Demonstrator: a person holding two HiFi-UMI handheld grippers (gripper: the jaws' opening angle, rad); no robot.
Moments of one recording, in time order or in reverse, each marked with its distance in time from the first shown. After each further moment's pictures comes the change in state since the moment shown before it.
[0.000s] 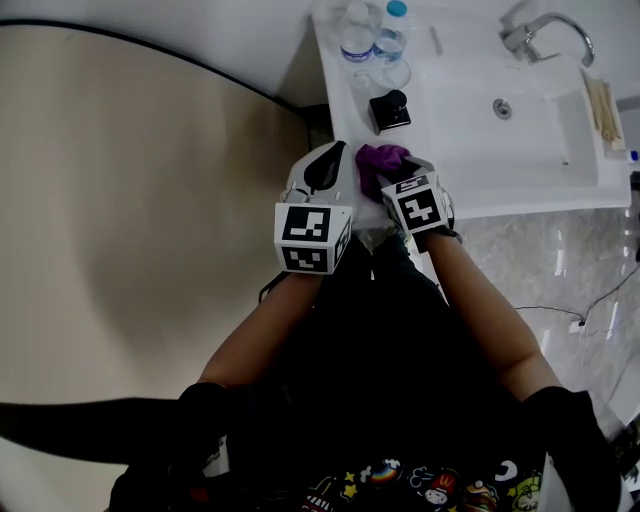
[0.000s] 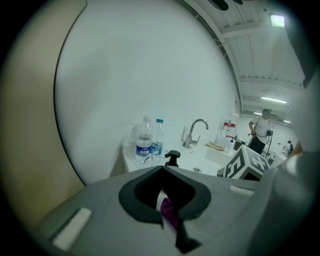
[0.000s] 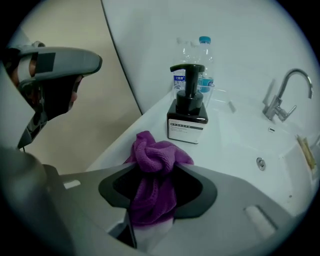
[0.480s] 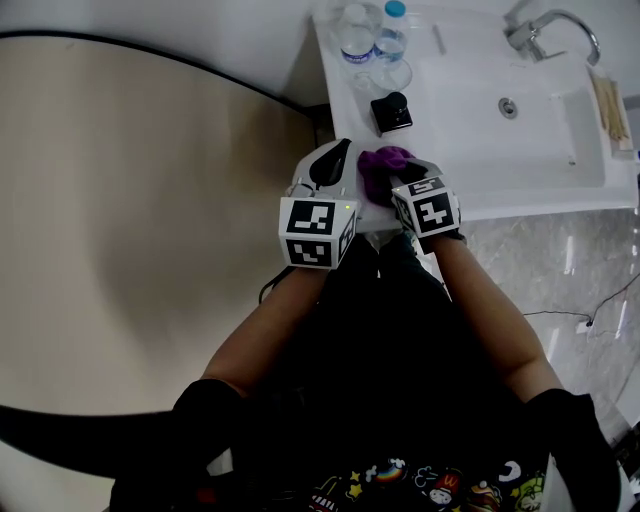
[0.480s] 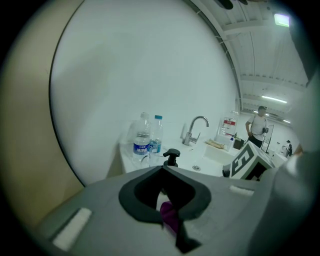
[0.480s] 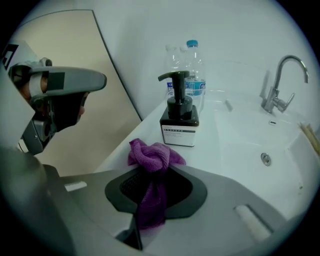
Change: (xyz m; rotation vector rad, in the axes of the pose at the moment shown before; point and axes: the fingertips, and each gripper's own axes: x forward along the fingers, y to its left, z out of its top) left arm 0.018 -0.001 -0.002 -0.001 0.034 -0.011; right arm -0.005 -0.008 0.008 0.074 -0.076 0.049
